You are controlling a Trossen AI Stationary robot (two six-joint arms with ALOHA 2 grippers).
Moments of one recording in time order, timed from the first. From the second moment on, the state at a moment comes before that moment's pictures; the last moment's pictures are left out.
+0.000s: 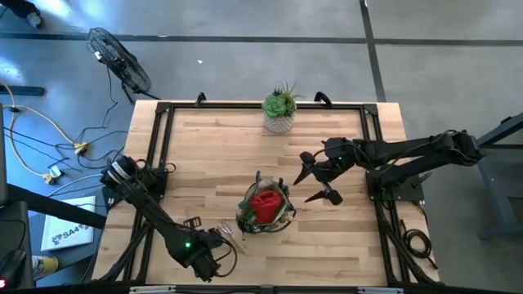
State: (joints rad) left arm -0.81 1.84 1.35 -1.02 -0.07 -1.15; right arm -0.01 1.13 0.75 -0.11 -0.51 -0.18
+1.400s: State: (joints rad) left arm -0.80 2.00 1.40 -1.09 -0.18 -1.14; right arm 0.08 1.14 0.75 -0.06 -0.50 -0.16
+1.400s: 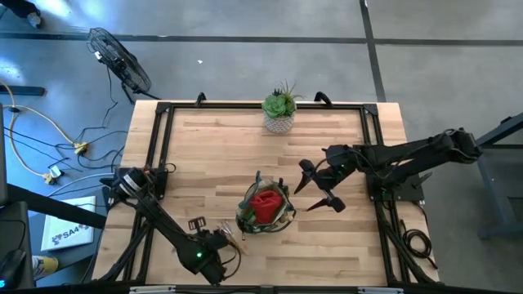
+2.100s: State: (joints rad) left arm -0.85 2.00 2.04 -0.90 -1.13 -0.65; right arm 0.17 1.02 0.75 -0.18 -0.42 -0.17
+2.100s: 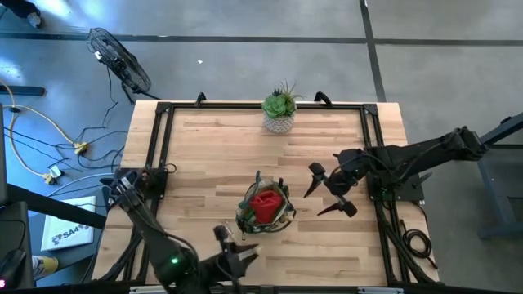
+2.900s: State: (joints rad) left arm -0.71 2.12 2.00 -0.64 -1.32 -0.76; right arm 0.30 1.02 0.75 -0.23 -0.42 -0.19
